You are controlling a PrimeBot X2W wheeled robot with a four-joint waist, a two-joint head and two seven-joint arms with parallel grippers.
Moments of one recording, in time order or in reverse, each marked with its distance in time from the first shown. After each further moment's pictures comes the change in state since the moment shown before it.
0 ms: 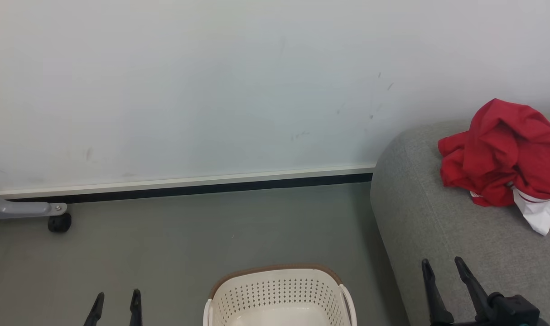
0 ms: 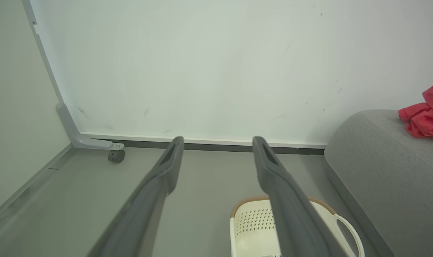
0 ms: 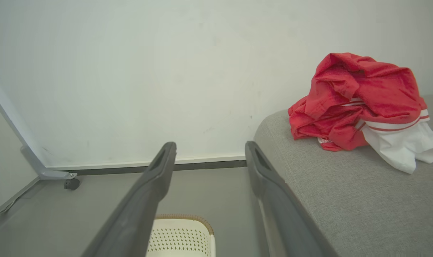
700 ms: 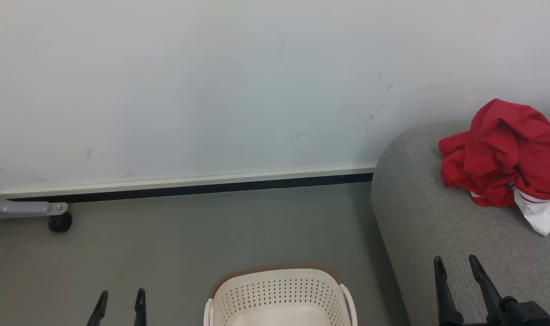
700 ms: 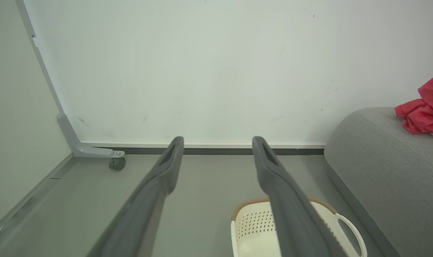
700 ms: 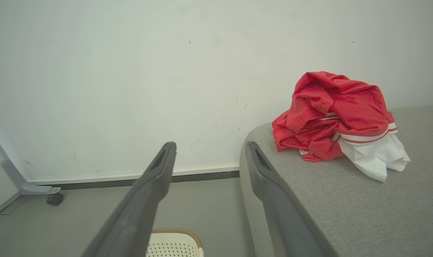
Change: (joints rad) left arm 0.024 -0.016 0.011 -0.034 0.063 0.000 -0.001; right arm 0.059 0.052 -0.111 -0.071 -0.091 0.000 0.000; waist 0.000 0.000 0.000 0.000
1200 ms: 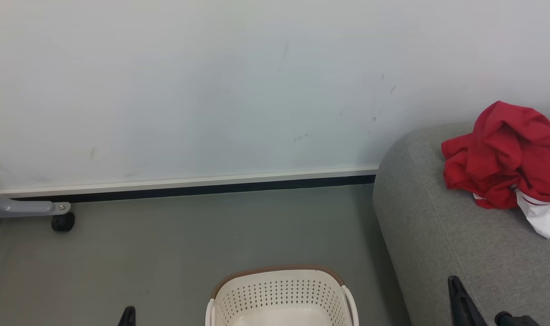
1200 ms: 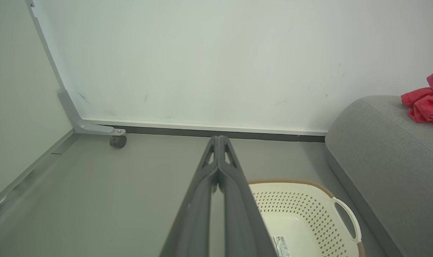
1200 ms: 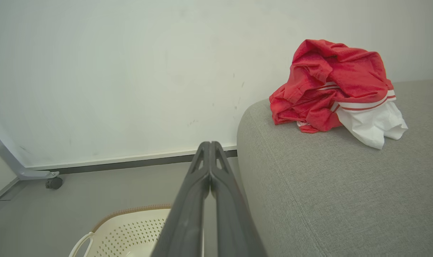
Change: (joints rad) left arm 0.024 -0.029 -0.004 0.049 -0.006 -0.003 0.011; right arm 0.041 0.029 -0.010 0.049 -0.012 0.002 0.011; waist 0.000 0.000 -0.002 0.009
